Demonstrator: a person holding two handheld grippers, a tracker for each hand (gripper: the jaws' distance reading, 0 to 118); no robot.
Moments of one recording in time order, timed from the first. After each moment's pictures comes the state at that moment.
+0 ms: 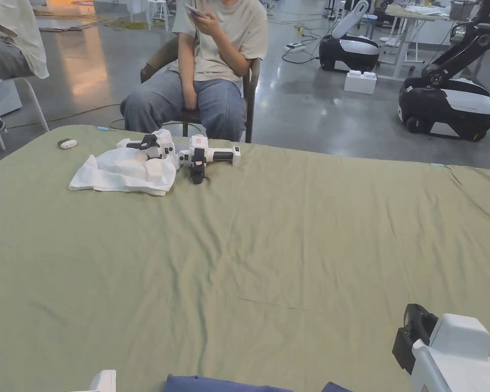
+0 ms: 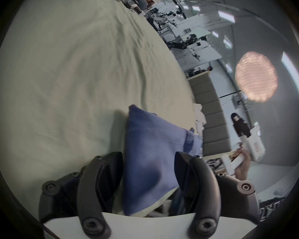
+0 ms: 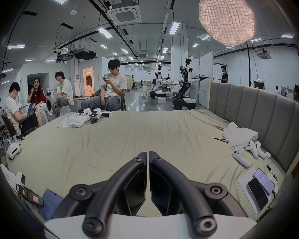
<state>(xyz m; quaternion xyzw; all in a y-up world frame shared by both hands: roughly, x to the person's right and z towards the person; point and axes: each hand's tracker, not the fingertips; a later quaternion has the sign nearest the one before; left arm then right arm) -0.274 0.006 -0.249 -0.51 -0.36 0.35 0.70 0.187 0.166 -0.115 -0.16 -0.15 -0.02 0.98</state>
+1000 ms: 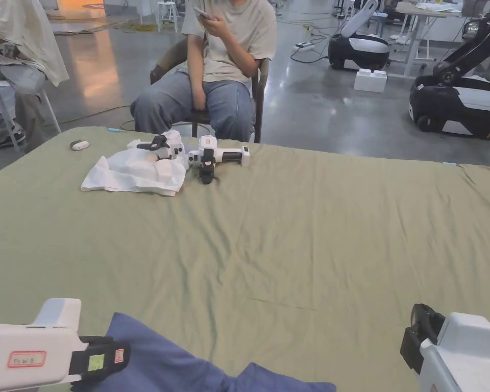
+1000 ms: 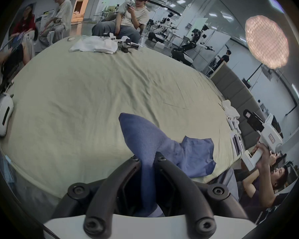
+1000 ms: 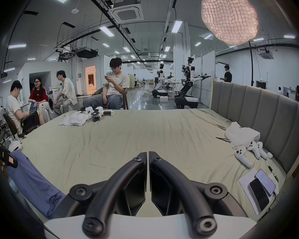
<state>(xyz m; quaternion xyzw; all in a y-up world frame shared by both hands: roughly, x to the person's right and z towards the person) -0.273 0.187 -0.232 -0.46 -0.25 0.09 0.85 0.188 0.164 -0.118 -0.16 -0.14 -0.02 0.98</state>
